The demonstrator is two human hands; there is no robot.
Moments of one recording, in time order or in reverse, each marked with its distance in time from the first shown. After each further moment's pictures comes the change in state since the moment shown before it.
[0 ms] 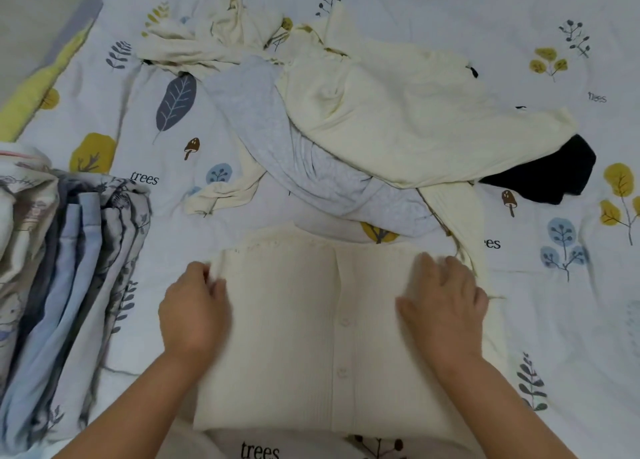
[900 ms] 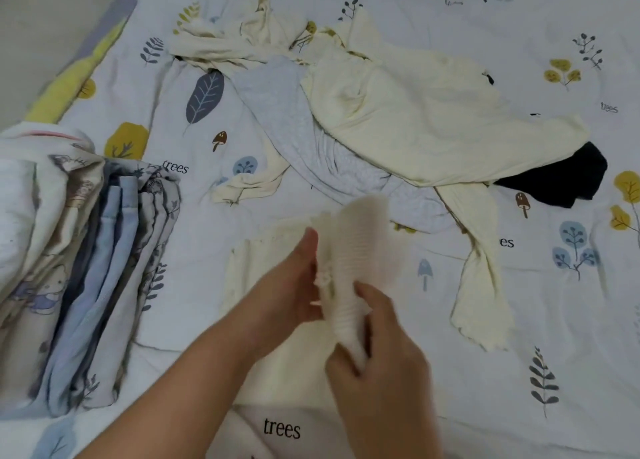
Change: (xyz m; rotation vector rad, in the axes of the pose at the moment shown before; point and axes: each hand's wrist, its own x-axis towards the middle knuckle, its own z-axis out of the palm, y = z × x) left_hand -0.032 0.061 -0.044 -1.169 -1.027 -0.066; right_hand -0.106 -0.093 -0.067 0.781 -0.011 -0.118
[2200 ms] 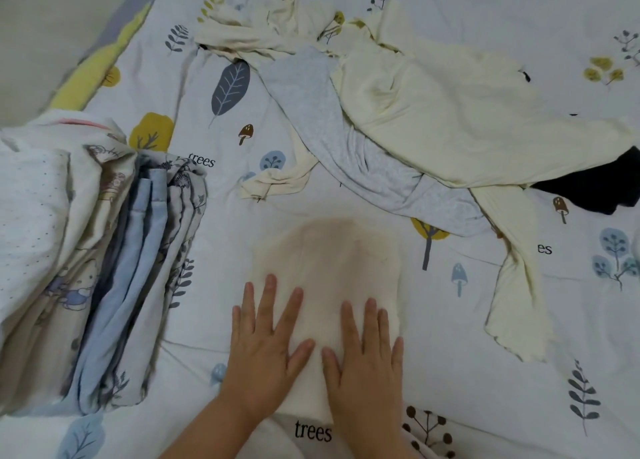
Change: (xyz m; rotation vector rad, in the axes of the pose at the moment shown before) left_hand -0.026 -0.116 -0.080 1.445 0.498 0.291; right_hand -0.001 0.061 0.096 -0.467 -0.256 0.013
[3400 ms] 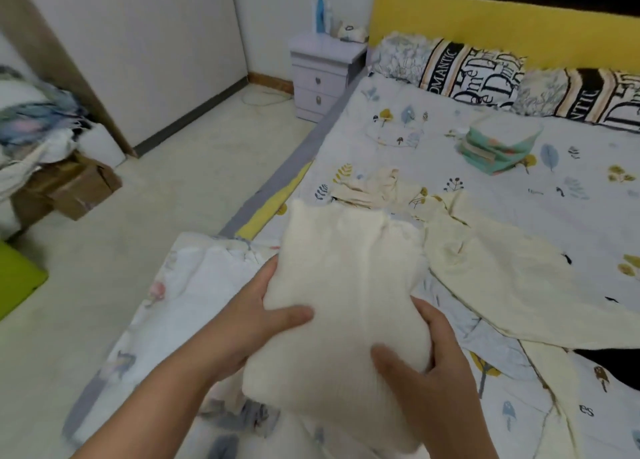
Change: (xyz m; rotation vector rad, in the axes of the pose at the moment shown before) left_hand -0.029 -0.015 -0.330 -1.238 0.087 -0.219; right_hand -0.051 -0.178 -0.209 0.858 0.094 -0.184
